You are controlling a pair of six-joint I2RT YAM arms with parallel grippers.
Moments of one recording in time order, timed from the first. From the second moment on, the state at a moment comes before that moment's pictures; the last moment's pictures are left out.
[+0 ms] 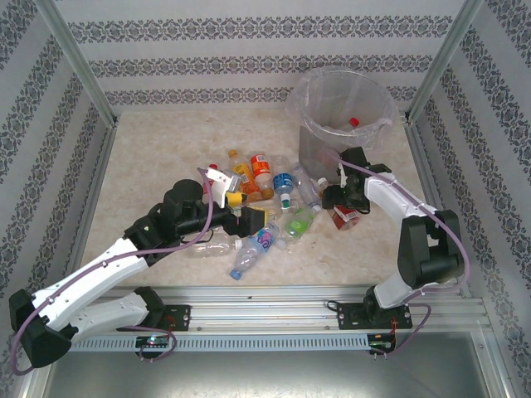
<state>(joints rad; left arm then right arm) -0.76 0.97 0.88 -0.23 0.27 -0.43 0.18 1.58 1.05 -0.78 -0.02 0.21</state>
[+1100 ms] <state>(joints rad) -0.76 0.98 0.88 -0.23 0.27 -0.45 0.25 1.66 1.07 -0.82 0.02 0.18</state>
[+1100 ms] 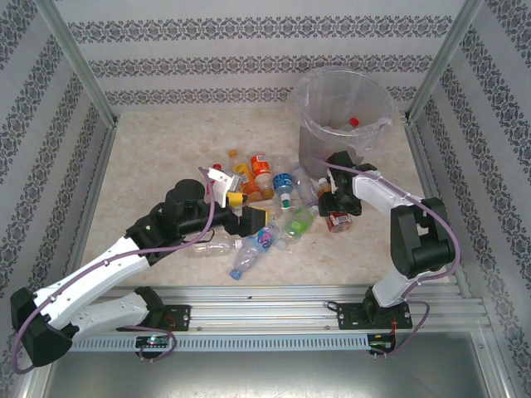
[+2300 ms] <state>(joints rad) -0.76 0.97 0.88 -0.04 0.27 -0.55 0.42 1.26 1.33 -1.00 -0.17 0.21</state>
